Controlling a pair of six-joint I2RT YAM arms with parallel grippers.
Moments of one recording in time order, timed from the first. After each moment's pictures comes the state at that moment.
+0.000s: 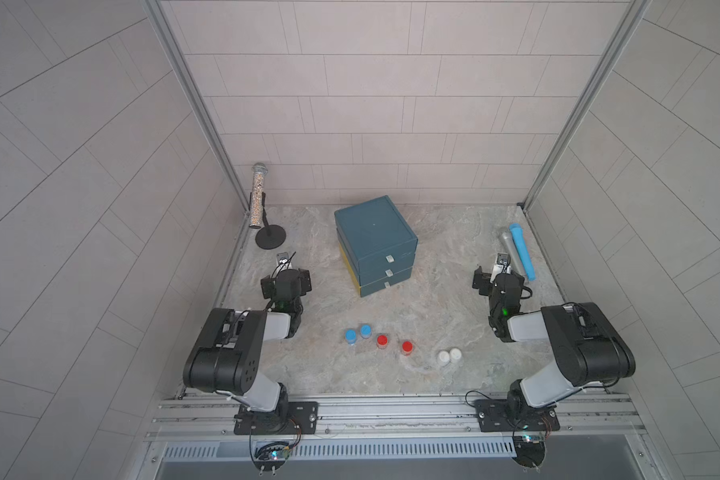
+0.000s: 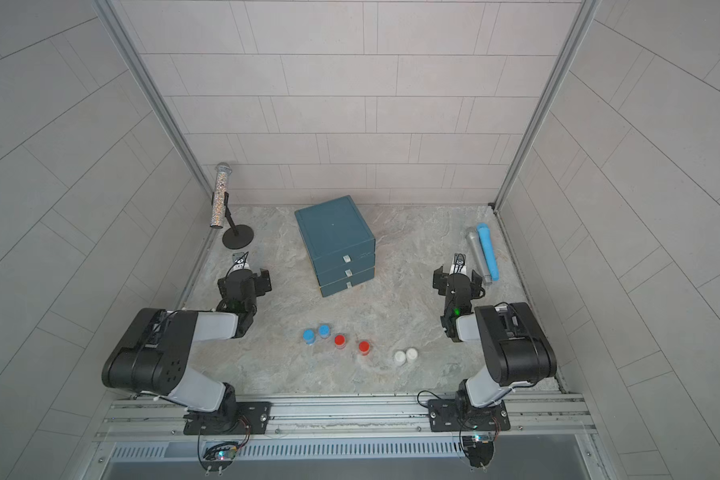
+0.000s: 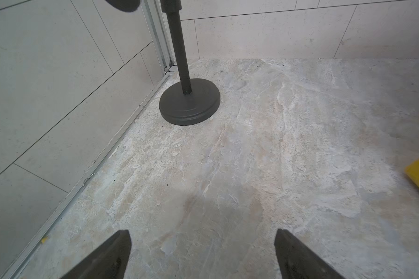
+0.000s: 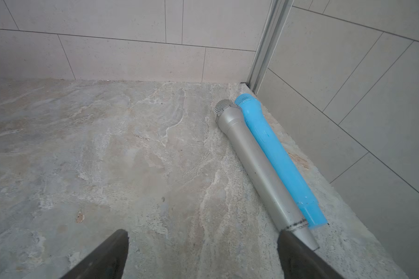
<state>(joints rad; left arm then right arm) -0.09 1.54 0.42 0.67 -0.44 -0.05 0.03 1.56 0.35 0.89 0.37 0.01</state>
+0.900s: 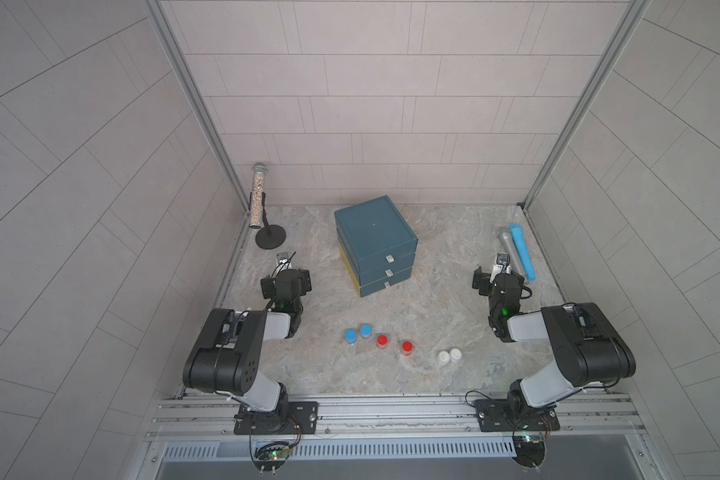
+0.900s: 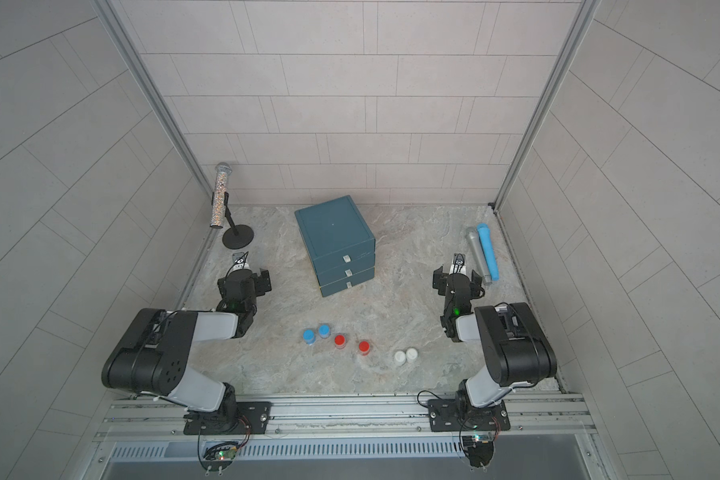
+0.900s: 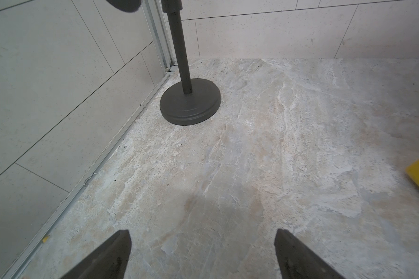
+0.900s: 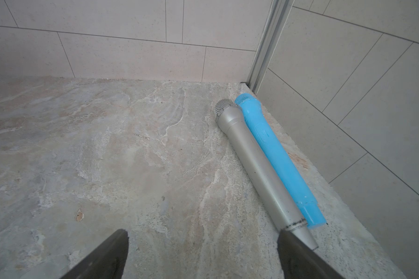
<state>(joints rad) -0.09 1.51 0.42 0.64 -0.45 -0.05 0.06 1.53 0.35 0.85 0.39 -0.01</state>
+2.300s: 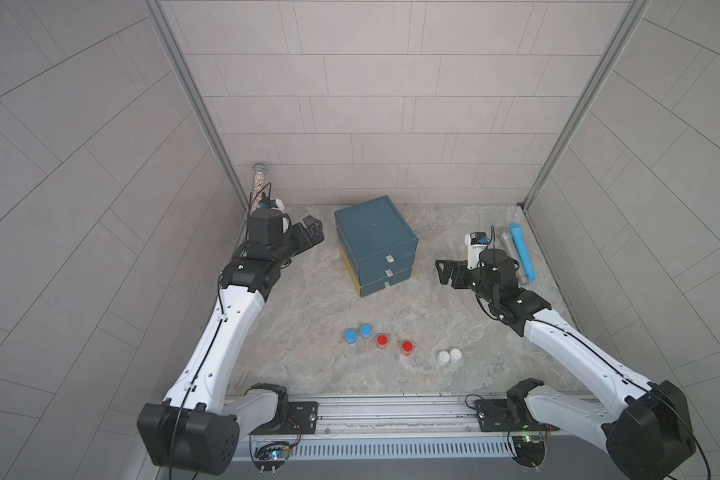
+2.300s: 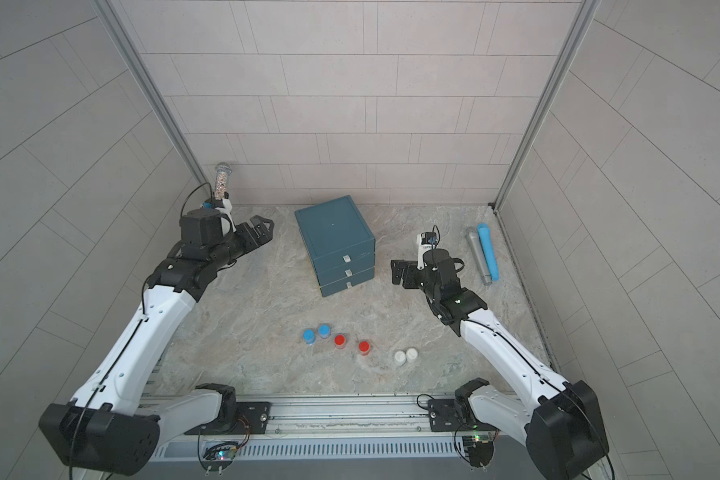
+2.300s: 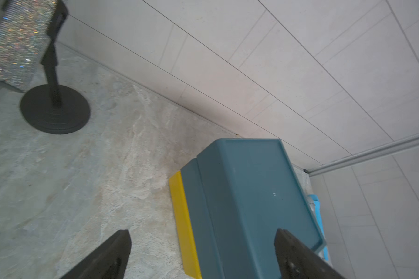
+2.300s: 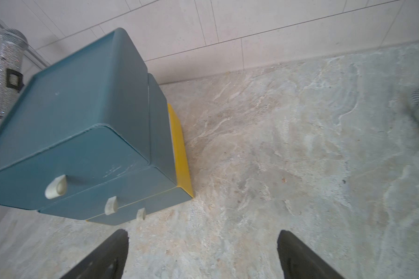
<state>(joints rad) -0.13 1.20 1.23 -0.52 0.15 -0.58 0.37 1.08 0.77 -0.16 0.00 0.41</state>
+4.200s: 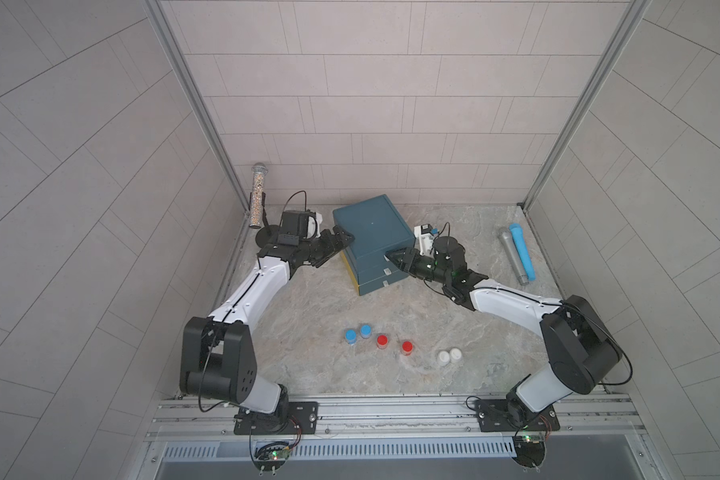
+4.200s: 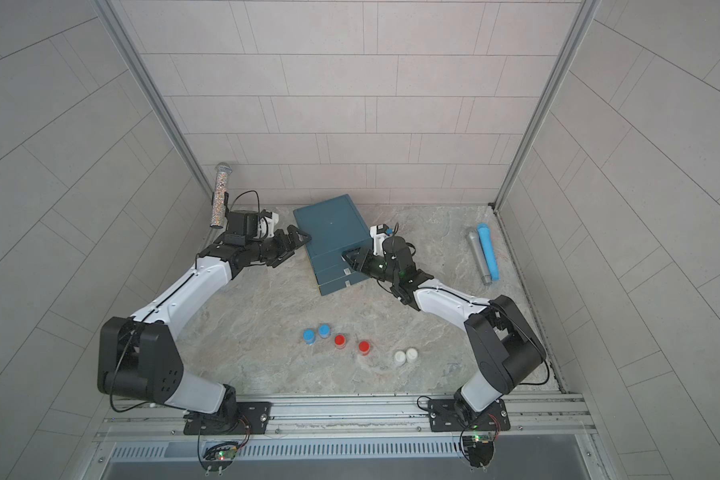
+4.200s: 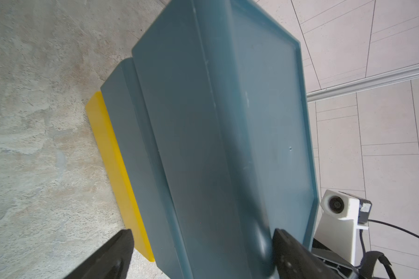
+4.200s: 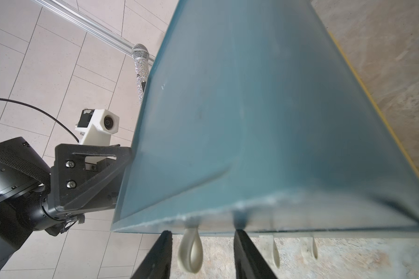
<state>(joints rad) -0.16 1.50 1.16 -0.36 0.54 -0.69 0.52 1.58 0.92 0.37 -0.37 0.95</state>
